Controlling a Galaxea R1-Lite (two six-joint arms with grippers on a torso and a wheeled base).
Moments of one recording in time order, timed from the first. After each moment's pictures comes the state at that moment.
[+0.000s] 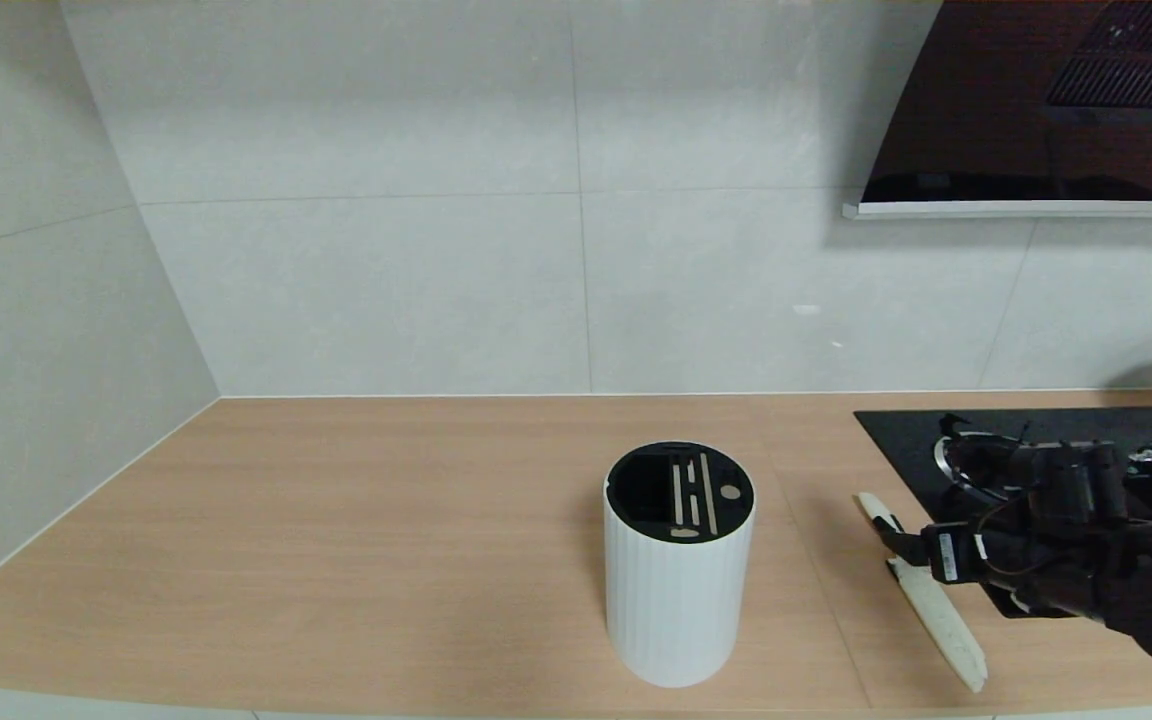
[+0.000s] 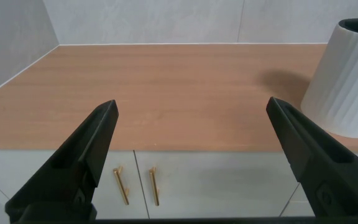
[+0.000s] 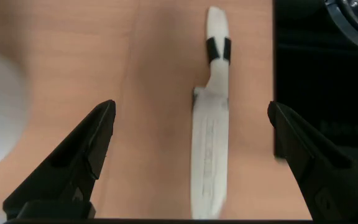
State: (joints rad) left arm 0.00 0.00 0.00 0.00 0.01 0.00; right arm 0.11 1.98 -0.49 -0.87 -0.06 0.00
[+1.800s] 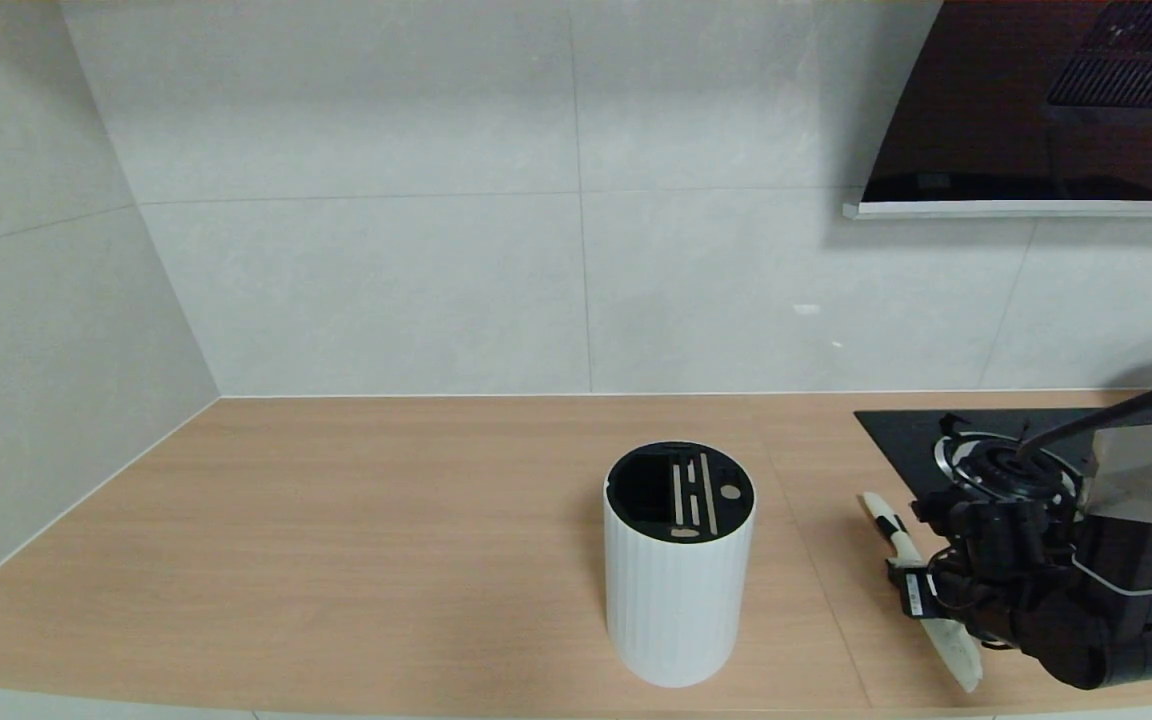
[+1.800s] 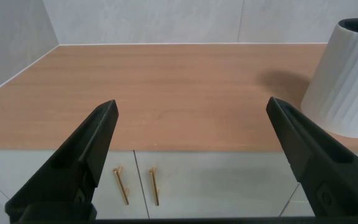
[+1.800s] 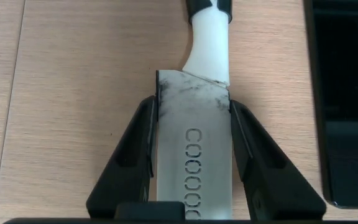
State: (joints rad) left arm 0.00 0.00 0.00 0.00 0.01 0.00; right arm 0.06 2.36 -0.56 -1.09 -0.11 0.00
